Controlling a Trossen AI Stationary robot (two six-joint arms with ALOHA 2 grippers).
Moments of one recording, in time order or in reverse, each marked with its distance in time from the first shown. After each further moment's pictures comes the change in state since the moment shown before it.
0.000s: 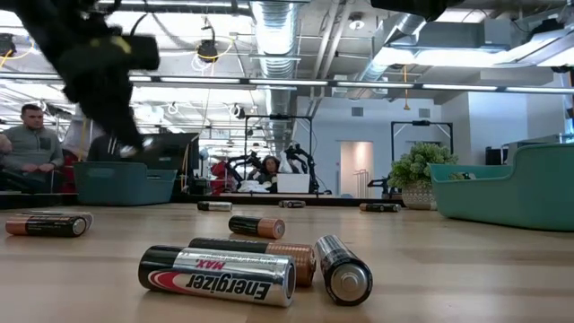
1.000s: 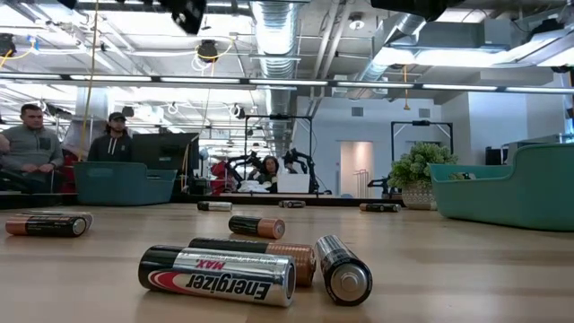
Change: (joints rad) left arm 0.117 -0.097 0.002 0.810 0.534 0.749; right arm 0.000 0.000 0.000 0.000 0.000 0.002
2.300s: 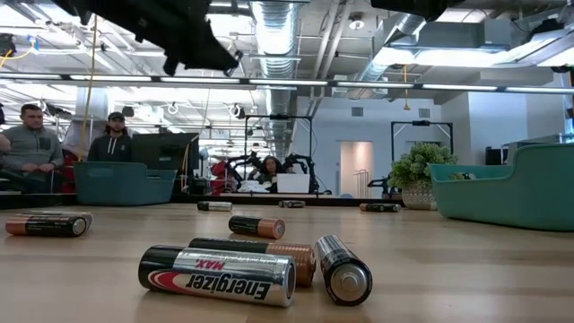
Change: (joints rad) left arm 0.265 -0.001 0.000 -0.097 -0.599 -0.167; right arm 0.000 0.000 0.000 -0.001 0.000 0.000
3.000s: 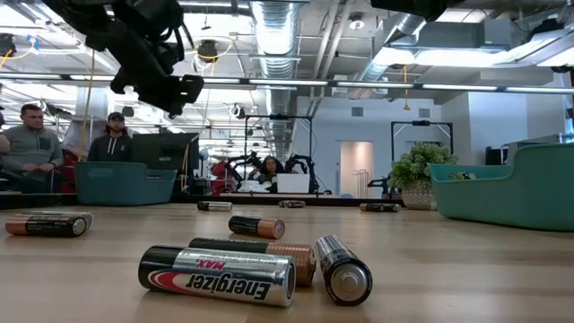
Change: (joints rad) left arm 0.384 0.000 0.000 -0.319 -0.369 -0.155; right arm 0.000 0.000 0.000 0.000 0.000 -0.002
